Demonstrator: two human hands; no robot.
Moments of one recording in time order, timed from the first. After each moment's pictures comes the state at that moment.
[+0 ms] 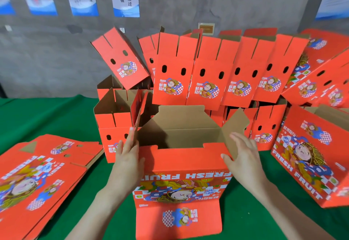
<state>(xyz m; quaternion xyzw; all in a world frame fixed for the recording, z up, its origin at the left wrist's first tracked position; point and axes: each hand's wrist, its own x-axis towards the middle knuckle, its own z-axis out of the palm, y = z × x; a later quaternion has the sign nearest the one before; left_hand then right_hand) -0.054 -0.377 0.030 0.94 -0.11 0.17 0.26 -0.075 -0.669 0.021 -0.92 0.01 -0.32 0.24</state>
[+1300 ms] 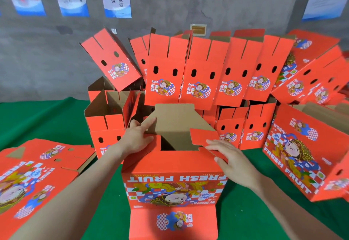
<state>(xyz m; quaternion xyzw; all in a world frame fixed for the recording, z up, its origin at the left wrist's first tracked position) 0.047 -0.394 0.049 0.95 -0.16 0.04 0.26 -0.071 -0.694 0.014 -0.93 -0.17 -0.17 0.28</state>
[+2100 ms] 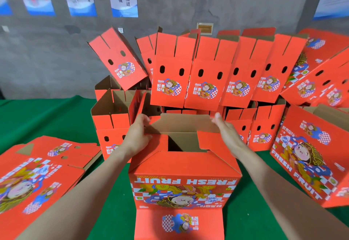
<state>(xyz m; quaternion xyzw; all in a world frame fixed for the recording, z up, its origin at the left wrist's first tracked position) 0.042 -0.390 0.049 0.89 -0.16 0.15 0.41 -0.003 -0.664 0.055 -0.80 -0.01 -0.11 0.58</state>
